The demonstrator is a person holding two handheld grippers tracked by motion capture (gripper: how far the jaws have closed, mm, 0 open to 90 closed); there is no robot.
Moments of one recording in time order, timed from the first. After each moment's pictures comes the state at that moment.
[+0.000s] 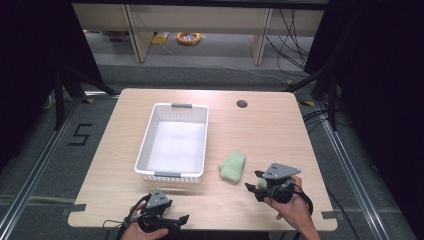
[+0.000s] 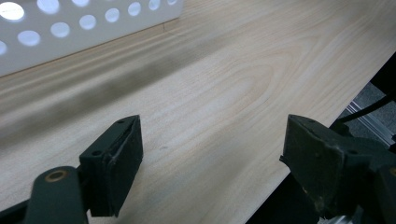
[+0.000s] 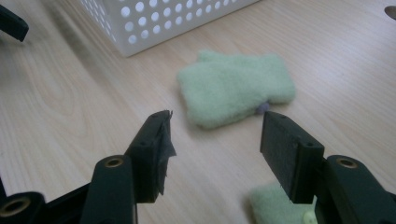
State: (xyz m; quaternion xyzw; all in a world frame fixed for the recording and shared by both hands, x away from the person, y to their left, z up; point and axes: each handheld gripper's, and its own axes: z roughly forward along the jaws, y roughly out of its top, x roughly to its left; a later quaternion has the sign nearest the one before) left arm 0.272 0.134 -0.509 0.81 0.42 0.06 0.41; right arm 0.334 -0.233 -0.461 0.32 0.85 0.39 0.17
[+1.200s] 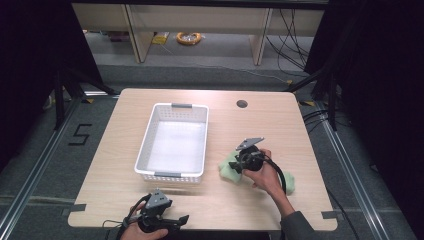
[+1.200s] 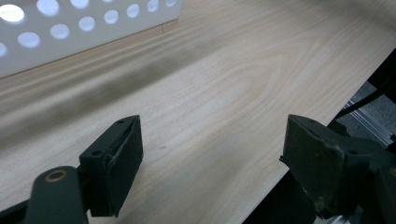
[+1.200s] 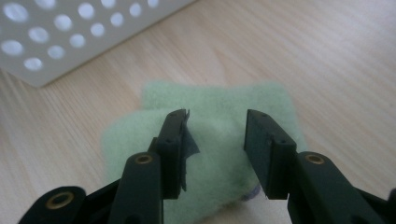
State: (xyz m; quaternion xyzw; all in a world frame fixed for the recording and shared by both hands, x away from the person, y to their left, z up) left arm 0.271 0.134 -0.508 0.81 0.42 0.06 0.41; right arm 0.432 -0.177 -0.486 0.35 0.88 0.31 0.12
